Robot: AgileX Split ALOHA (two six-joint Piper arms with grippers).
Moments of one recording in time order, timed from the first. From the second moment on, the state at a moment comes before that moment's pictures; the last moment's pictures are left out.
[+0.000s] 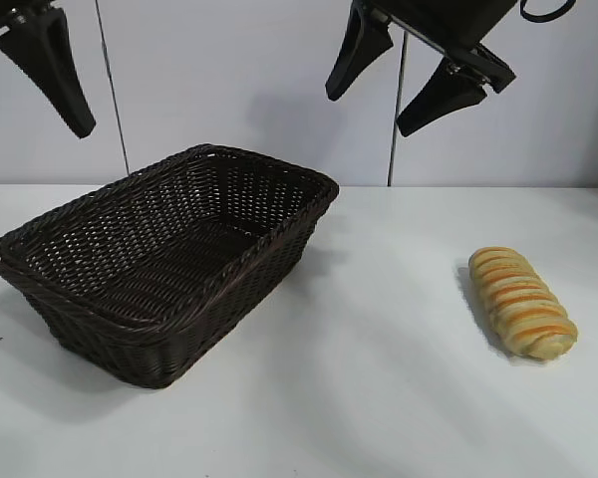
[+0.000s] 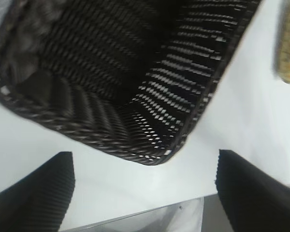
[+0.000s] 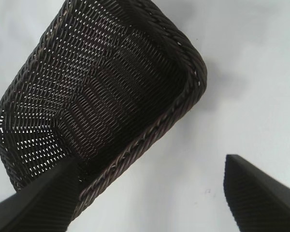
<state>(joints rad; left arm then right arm) -0.19 1.59 -1.27 -0.37 1.10 -0.31 0.23 1.89 -1.63 0.53 0.97 -0.21</state>
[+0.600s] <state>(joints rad) -0.19 1.59 -1.16 -0.36 0.97 -0.68 0.23 1.89 -1.63 0.53 0.97 -0.21</state>
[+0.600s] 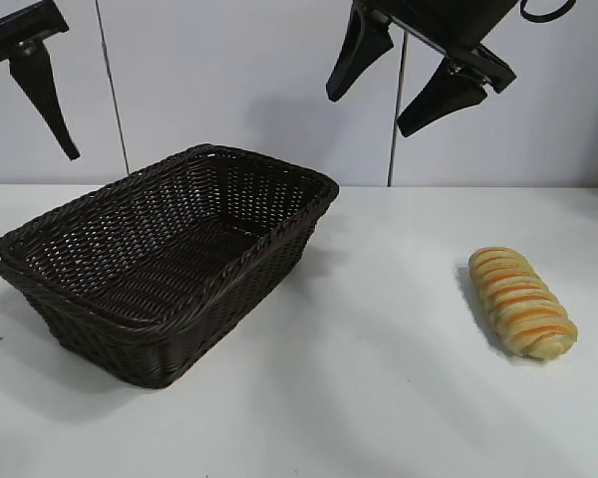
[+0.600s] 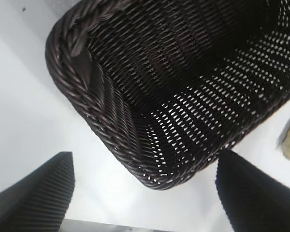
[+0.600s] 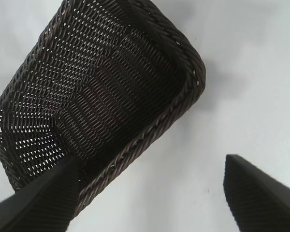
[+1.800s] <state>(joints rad) -0.31 1.59 -0.98 -0.21 0.79 -0.98 0.23 1.89 -1.63 0.51 0.97 -0.21</state>
